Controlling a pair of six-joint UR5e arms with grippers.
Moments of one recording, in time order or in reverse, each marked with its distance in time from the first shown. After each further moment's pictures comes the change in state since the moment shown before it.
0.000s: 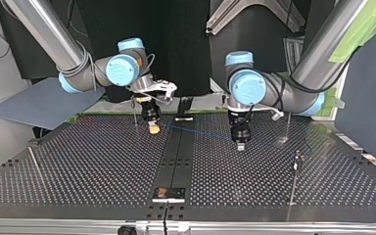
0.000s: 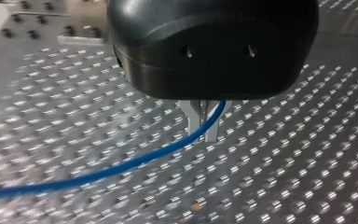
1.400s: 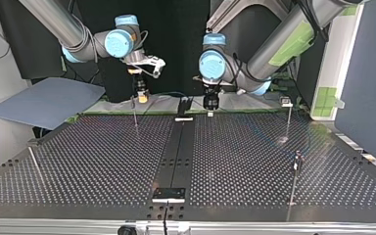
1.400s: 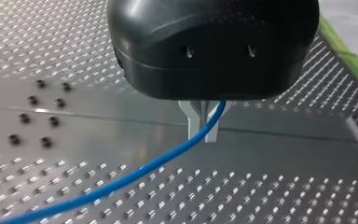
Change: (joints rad) left arm -0.161 -0.215 -0.127 0.194 -0.029 -0.005; right arm -0.055 0.000 0.349 -0.264 0.043 0.026
